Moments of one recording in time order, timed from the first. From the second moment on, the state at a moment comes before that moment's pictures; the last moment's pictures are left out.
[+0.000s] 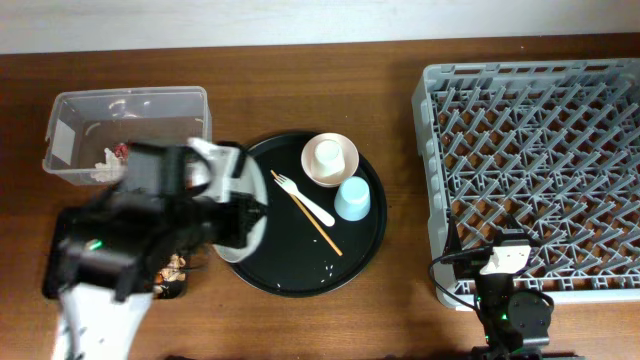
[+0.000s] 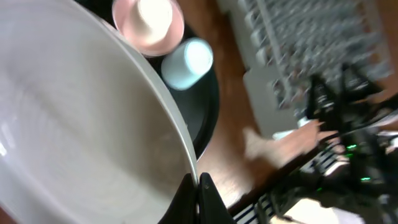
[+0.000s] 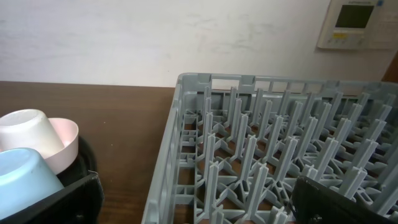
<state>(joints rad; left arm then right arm) -0.28 1.17 1.37 -1.18 0.44 -0.18 0.01 0.01 0.01 -0.07 0.02 -0.03</state>
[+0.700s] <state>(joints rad) -0.50 1.73 1.37 -1.01 0.10 -0.34 0.01 0.01 0.01 -0.07 0.02 -0.03</state>
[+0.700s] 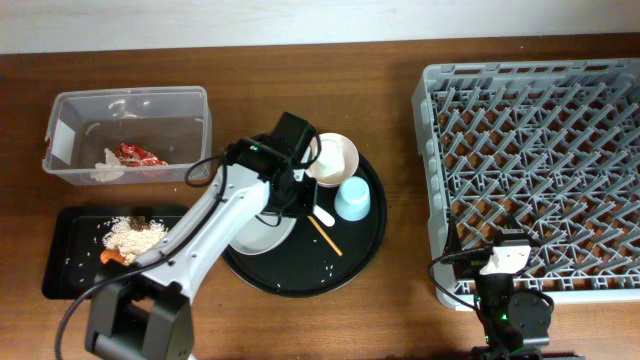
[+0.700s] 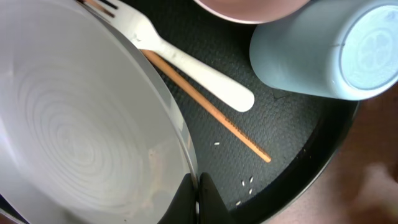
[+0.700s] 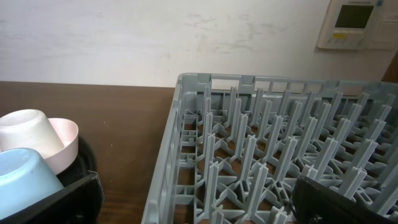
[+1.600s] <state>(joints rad) -0.37 1.64 1.66 -1.34 -0.09 -0.38 0.01 0.01 0.01 -0.07 0.02 -0.03</state>
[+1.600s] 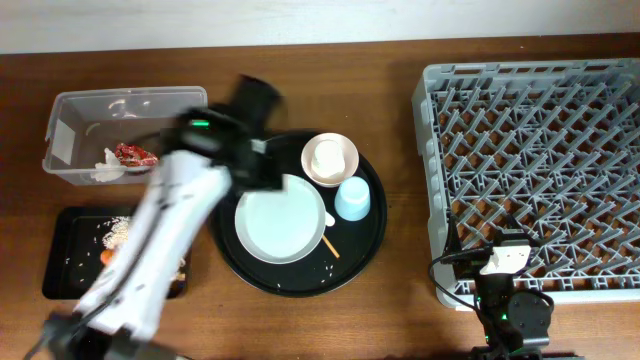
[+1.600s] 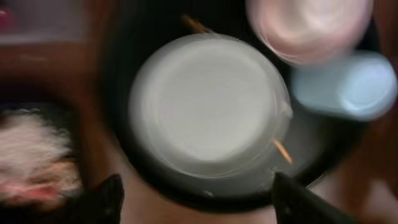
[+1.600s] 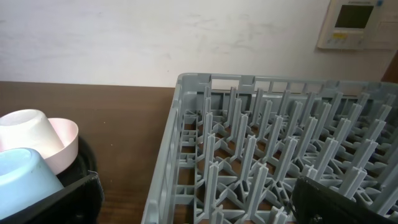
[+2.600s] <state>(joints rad) 0.39 1.52 1.68 -1.38 -0.15 -0.42 0.01 0.01 0.02 0.27 -0.91 0.65</state>
